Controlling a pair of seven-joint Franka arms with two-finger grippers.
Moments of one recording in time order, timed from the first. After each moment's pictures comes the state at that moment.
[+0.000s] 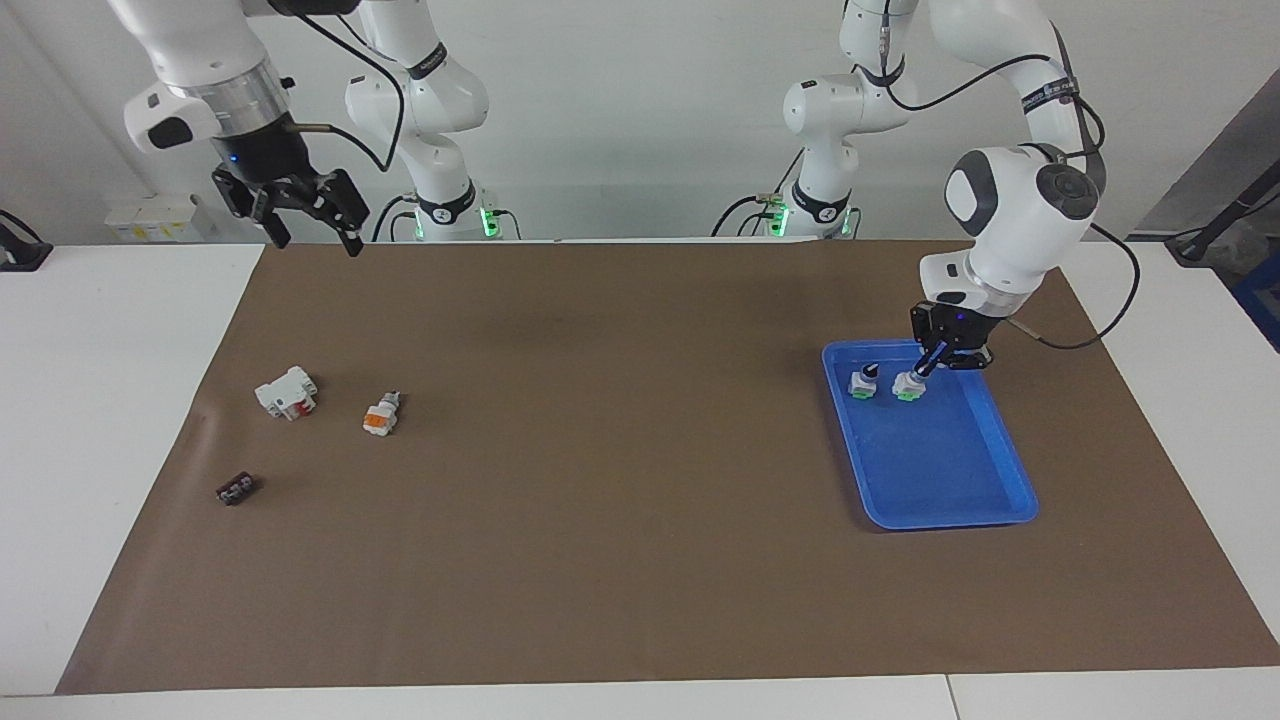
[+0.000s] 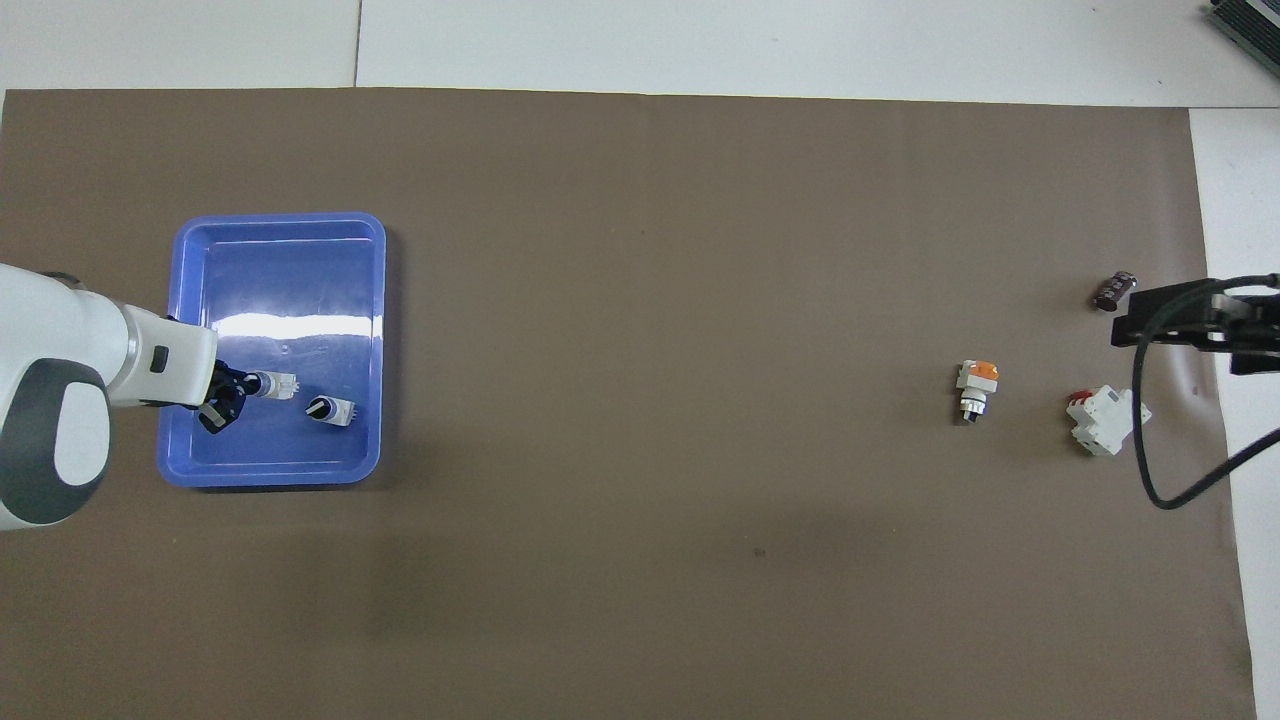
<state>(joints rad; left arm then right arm) 0.06 0.00 -0.07 -2.17 -0.05 2.16 0.99 0.05 -0.10 -0.06 -1.59 0.03 1.54 0.21</state>
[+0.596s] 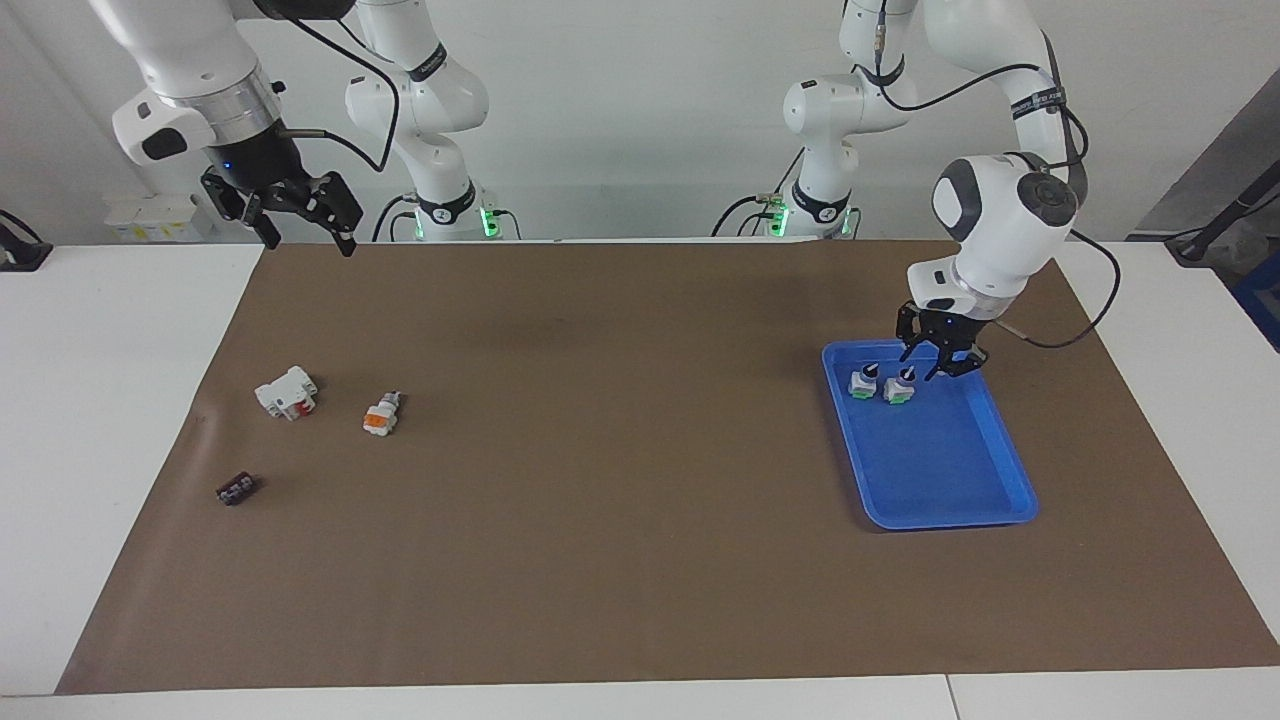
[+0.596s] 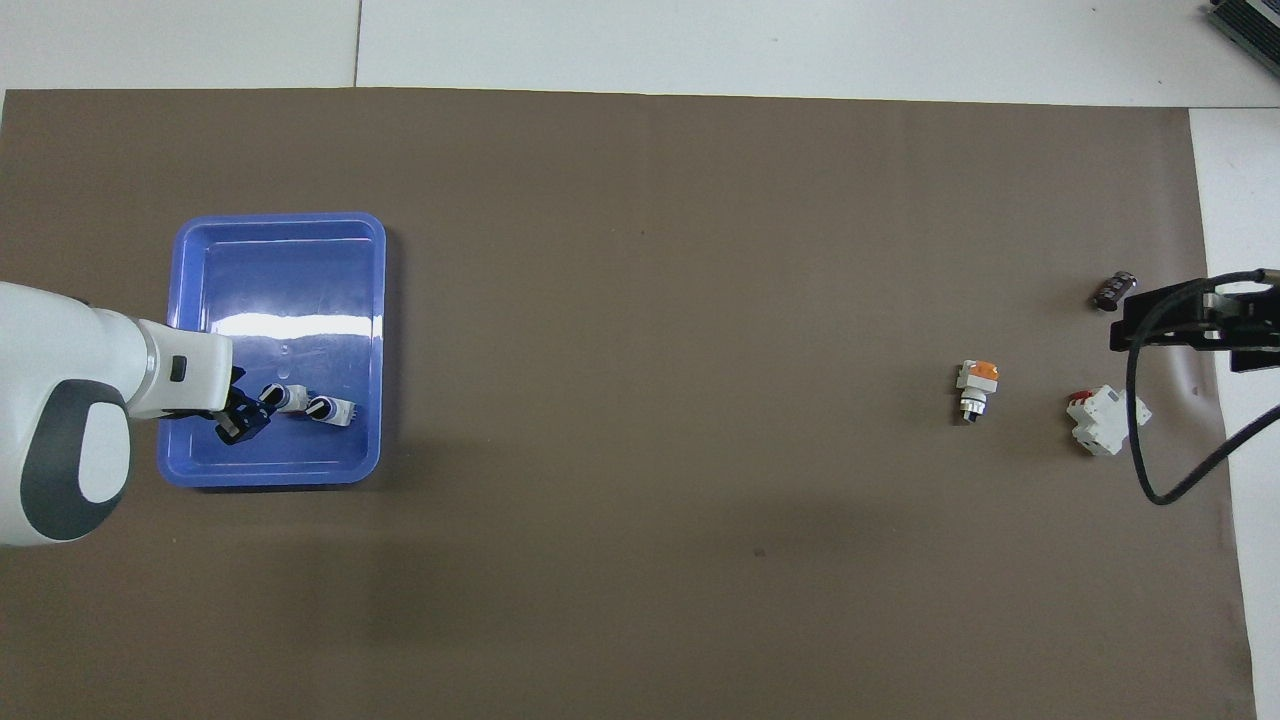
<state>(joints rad) 0.06 -0.03 -0.08 -2.21 -0.05 2.19 0.87 0.06 -0.06 -0.06 -1.57 0.02 1.51 0.19</state>
